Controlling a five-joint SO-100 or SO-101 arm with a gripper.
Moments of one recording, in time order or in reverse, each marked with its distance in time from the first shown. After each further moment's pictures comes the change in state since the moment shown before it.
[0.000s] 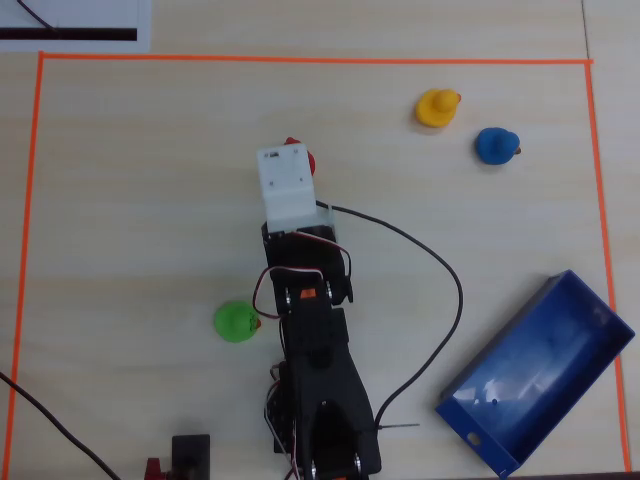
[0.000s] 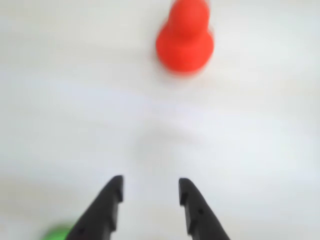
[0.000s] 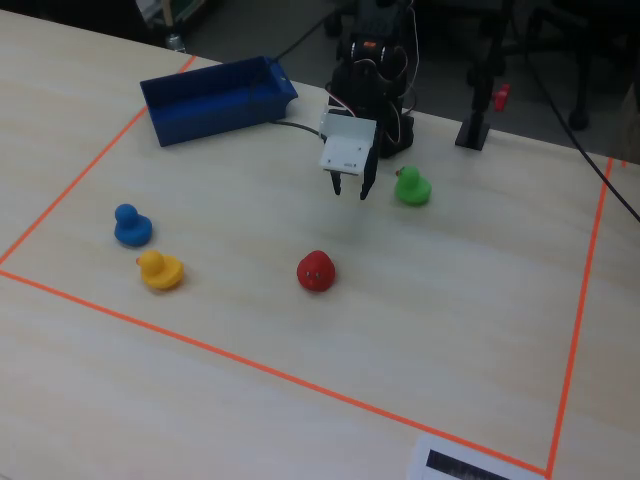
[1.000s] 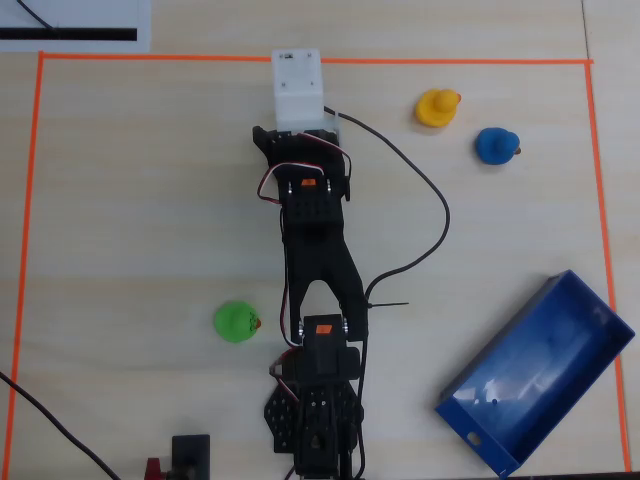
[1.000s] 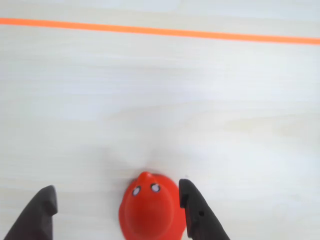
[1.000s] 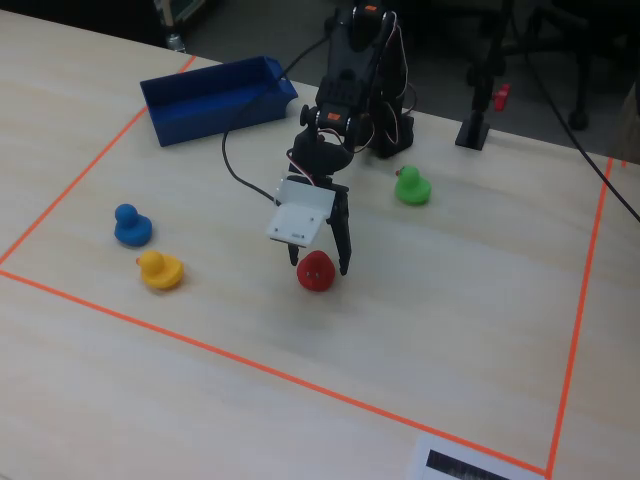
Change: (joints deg) arm 5.1 -53.5 -34.5 -25.0 -0.3
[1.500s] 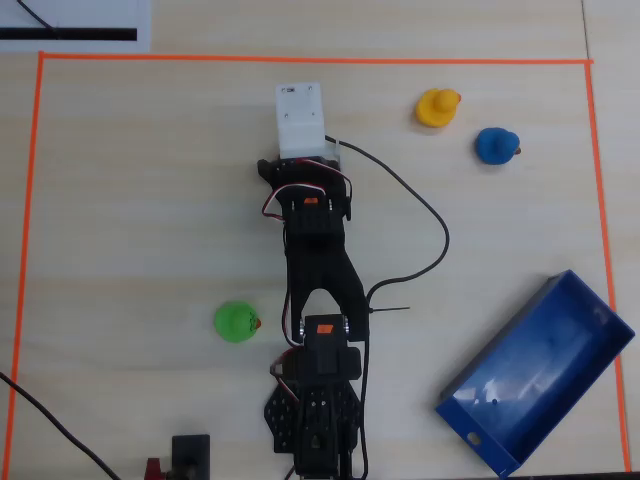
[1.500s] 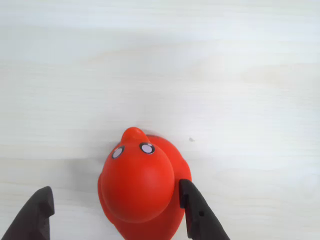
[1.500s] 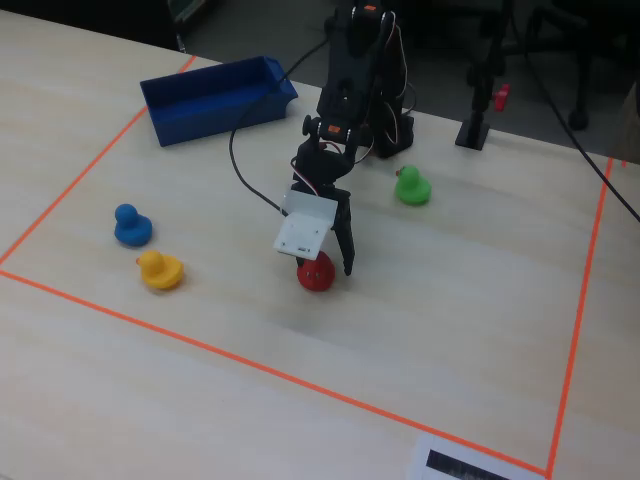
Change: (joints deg) arm 0.7 0.0 11.5 -4.7 -1.4
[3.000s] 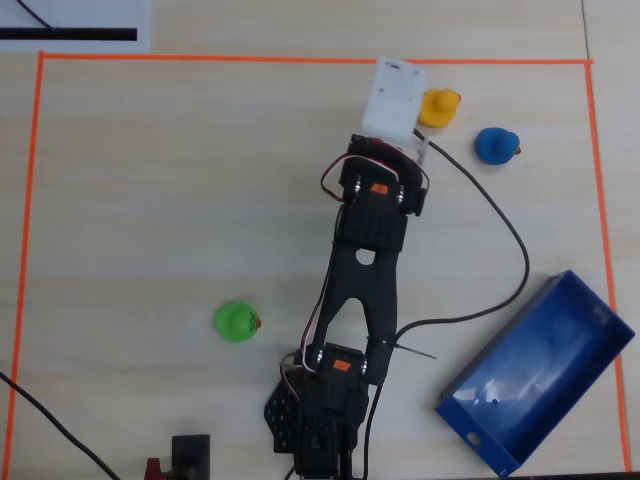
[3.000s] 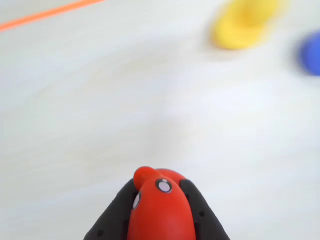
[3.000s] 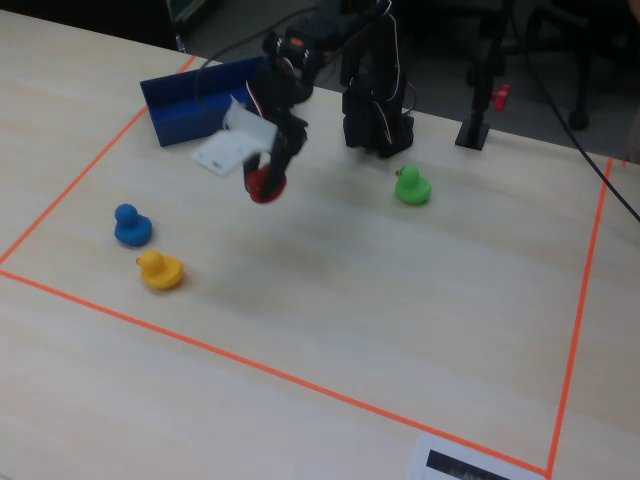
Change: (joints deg) arm 18.6 12.7 -26.6 42.9 6.0
